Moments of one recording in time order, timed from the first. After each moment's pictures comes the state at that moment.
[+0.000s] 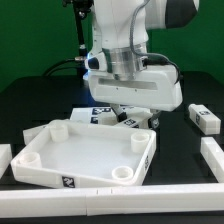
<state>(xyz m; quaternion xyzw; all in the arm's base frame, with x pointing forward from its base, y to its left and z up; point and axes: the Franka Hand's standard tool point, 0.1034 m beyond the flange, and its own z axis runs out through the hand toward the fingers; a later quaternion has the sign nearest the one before) 0.434 0.032 0.023 -0.94 0.35 0.03 0.06</state>
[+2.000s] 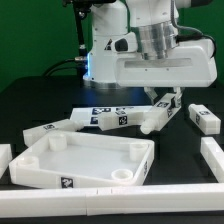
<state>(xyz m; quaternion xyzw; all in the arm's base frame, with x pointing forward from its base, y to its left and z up) 0.435 0.092 0.060 -0.95 0.31 0.02 0.08</state>
